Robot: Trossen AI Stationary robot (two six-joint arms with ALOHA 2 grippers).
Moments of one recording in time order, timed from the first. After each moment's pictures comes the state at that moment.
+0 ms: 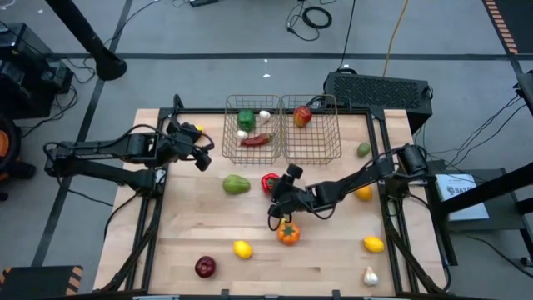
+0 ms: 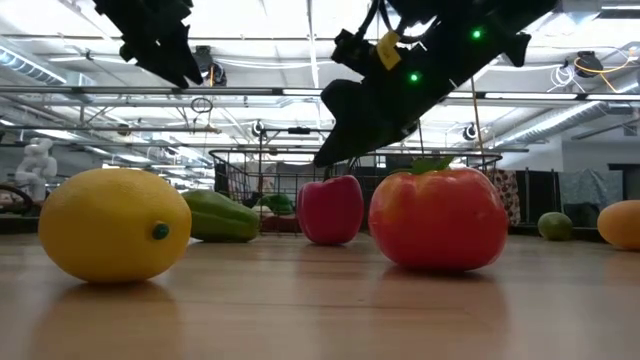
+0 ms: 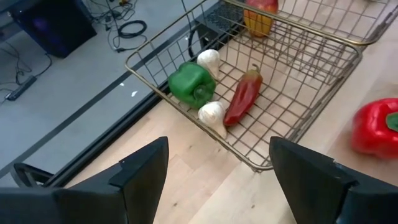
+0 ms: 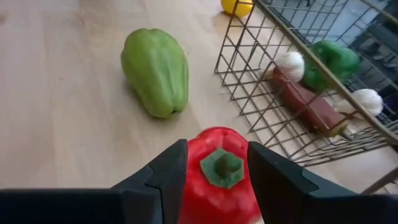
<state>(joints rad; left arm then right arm) 0.07 0.90 0.91 -0.80 -0.59 -0.36 0.23 1.83 1.02 0.10 0.70 0.24</state>
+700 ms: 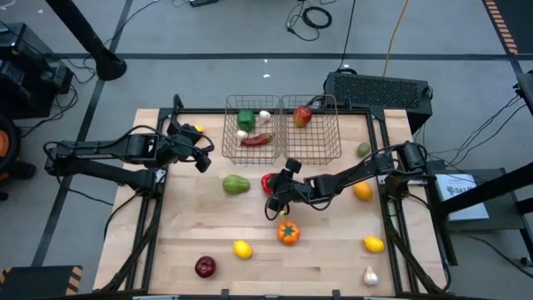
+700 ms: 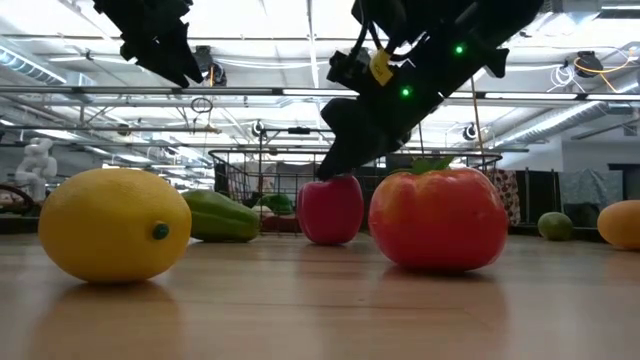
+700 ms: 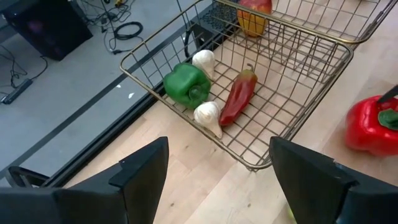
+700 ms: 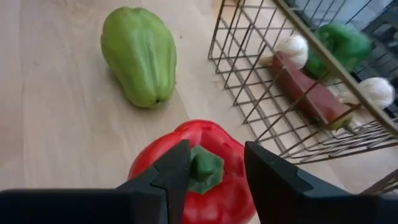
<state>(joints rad) 0.05 0.90 0.91 -0.79 -0.59 -0.36 0.16 1.83 1.02 0.06 0.60 0.21</state>
